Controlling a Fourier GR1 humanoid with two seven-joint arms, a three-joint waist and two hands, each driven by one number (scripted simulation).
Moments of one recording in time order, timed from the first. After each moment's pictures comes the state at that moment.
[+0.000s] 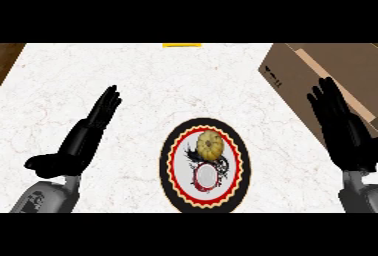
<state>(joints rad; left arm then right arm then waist) -0.17 0.39 -0.29 -1.52 0.27 0.09 -0.18 -0.14 -0.43 0.14 -1.61 -0.48 -0.23 0.03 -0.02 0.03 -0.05</state>
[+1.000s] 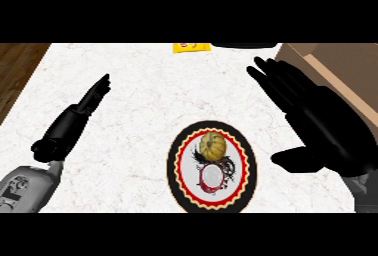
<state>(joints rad) -0.27 0.51 -0.28 -1.48 0.15 0.04 -0.12 -0.62 -0.83 0.64 -1.91 0.40 -0.02 0.50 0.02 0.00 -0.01</state>
